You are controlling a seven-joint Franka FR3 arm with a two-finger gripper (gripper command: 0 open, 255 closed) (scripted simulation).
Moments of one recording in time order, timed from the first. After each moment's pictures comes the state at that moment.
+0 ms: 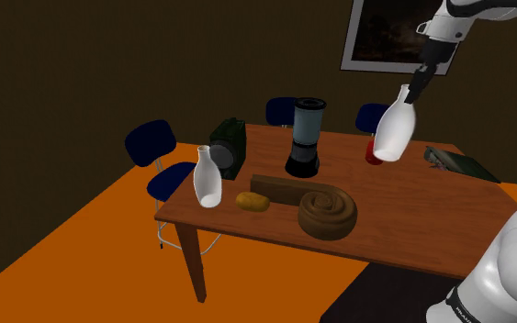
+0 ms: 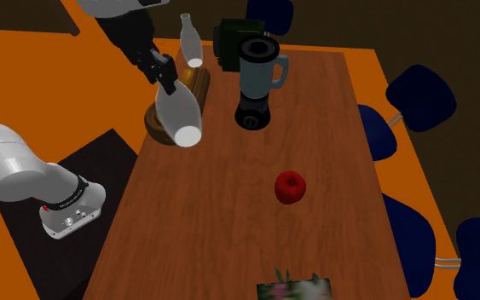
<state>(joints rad) 0.04 -0.48 -0.49 -1.95 -0.16 1.63 -0.51</state>
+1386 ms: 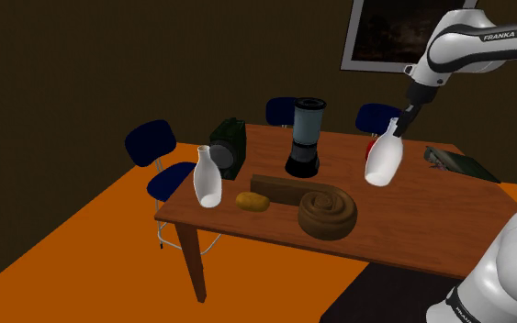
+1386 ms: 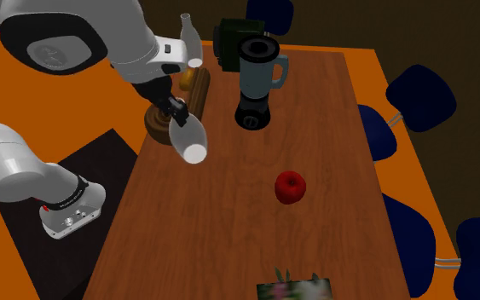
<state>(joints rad) 0.02 -0.52 -0.52 -2.27 -0.20 1.90 -0.50</state>
